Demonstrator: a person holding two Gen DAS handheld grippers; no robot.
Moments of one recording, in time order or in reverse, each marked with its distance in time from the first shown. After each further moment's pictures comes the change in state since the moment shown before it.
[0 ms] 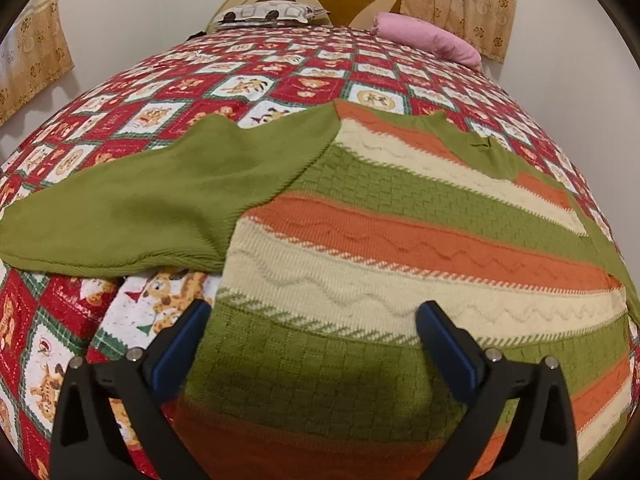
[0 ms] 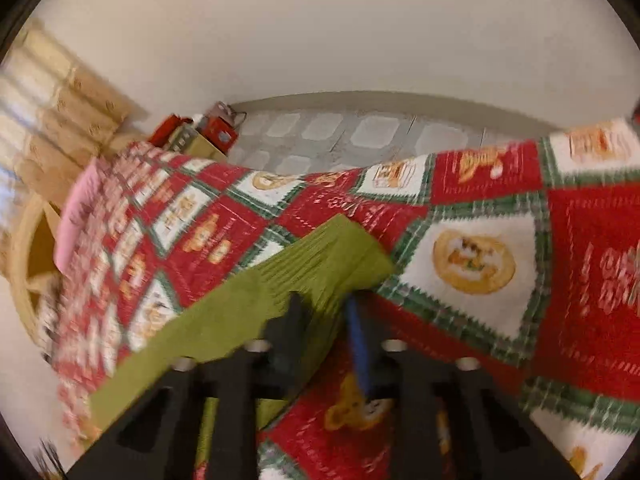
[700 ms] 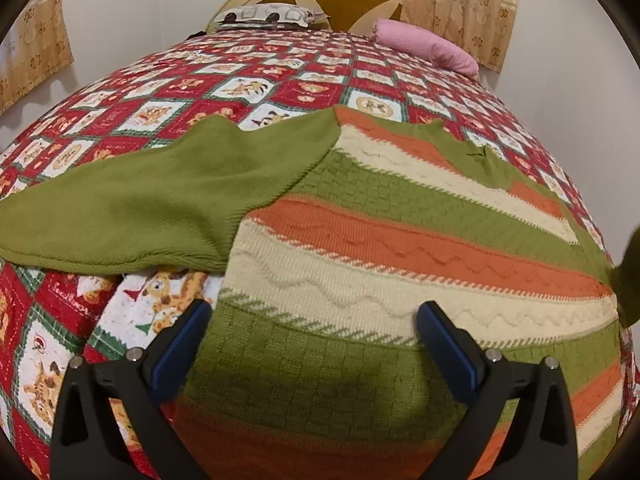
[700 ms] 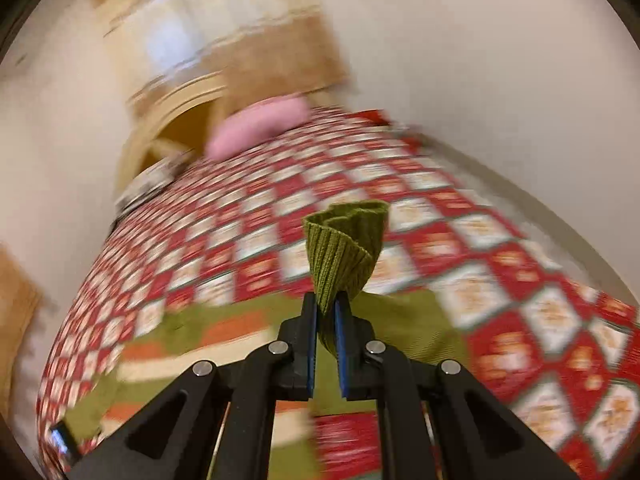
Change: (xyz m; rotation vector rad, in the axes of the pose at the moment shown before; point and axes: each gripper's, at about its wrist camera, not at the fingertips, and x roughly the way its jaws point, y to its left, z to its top) left arm -0.002 0.005 0.001 -0.030 -0.019 -0.039; right arm -0.140 0.261 -0.149 -0.647 -0.100 0.397
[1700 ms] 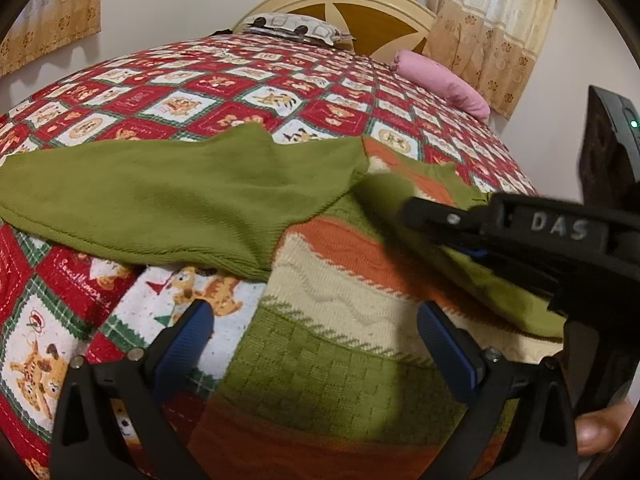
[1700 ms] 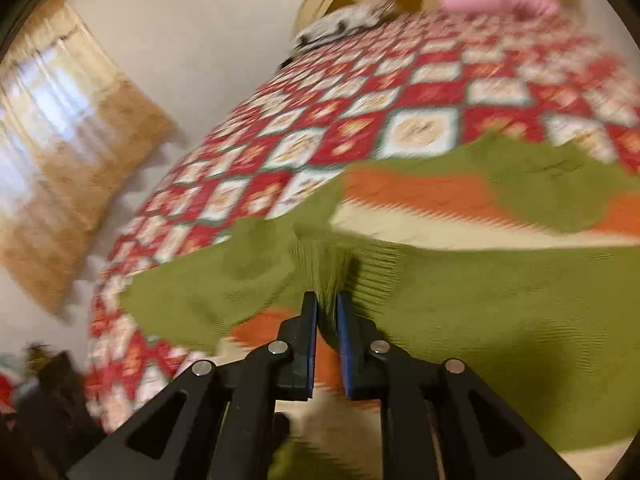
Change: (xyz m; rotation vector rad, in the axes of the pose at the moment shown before) left arm -0.007 0.028 0.002 -0.147 -0.063 -0.053; right arm 0.167 0.289 -0.164 -0.291 0.469 0.590
